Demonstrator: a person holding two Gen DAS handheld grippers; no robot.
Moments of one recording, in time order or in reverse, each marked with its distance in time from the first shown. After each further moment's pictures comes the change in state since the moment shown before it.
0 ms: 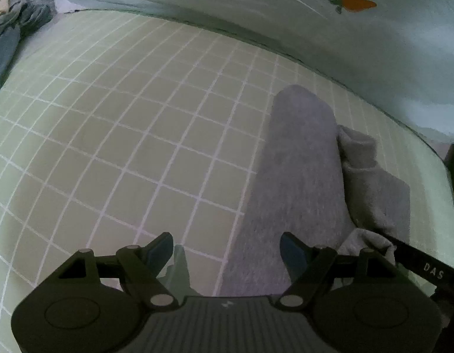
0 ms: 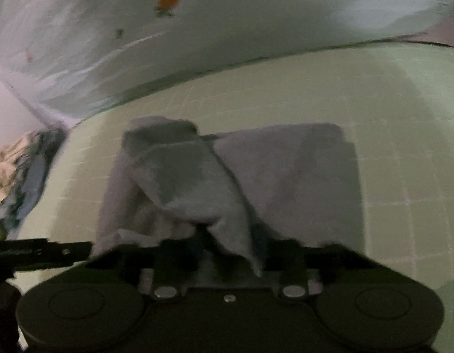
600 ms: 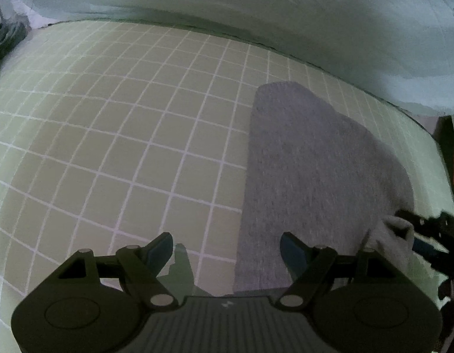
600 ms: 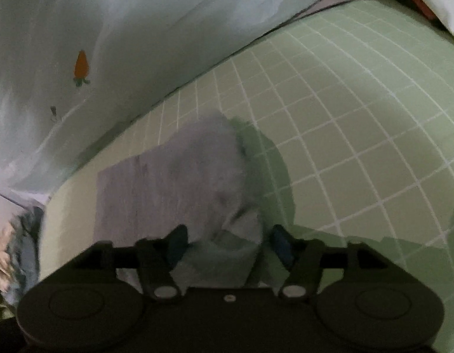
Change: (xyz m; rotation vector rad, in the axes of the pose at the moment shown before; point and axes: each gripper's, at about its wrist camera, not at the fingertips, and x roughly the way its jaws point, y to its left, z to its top) left arm 0.008 -0.024 0.007 0.095 0.011 -0.025; right arm -0.038 -0.043 -0.011 0.367 -0.081 -0.122
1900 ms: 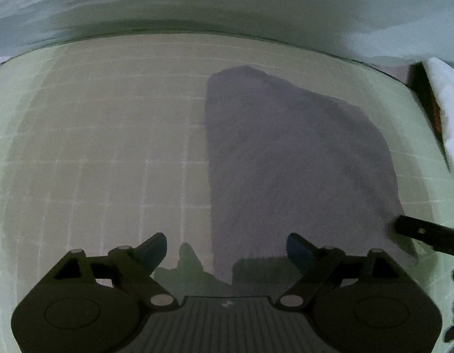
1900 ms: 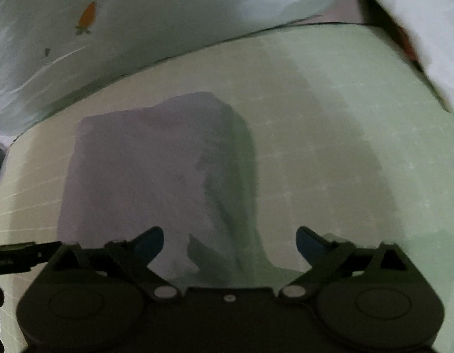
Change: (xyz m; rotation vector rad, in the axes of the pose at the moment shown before) left arm 0.012 -0.024 0.021 0.221 0.088 -0.054; right arm -0.034 0.005 -0.009 -0.208 0.077 -0.193
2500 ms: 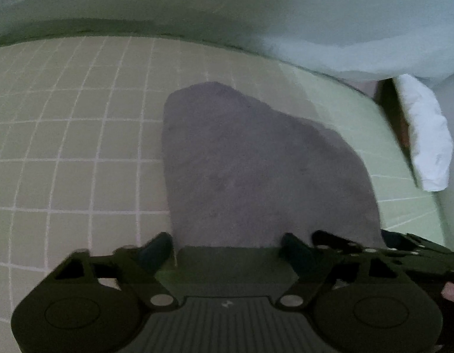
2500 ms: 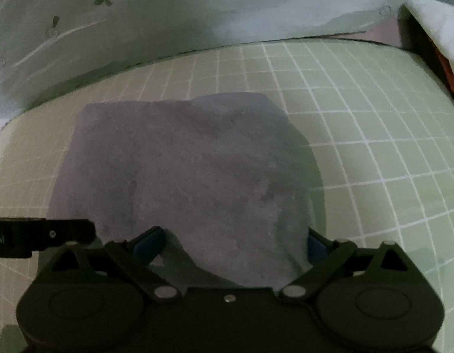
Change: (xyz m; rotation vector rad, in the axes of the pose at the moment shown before) left arm 0.045 0.015 0.028 -0.005 -0.047 -0.247; right arm 0.053 0.059 0.007 -0.105 -0.041 -0.067
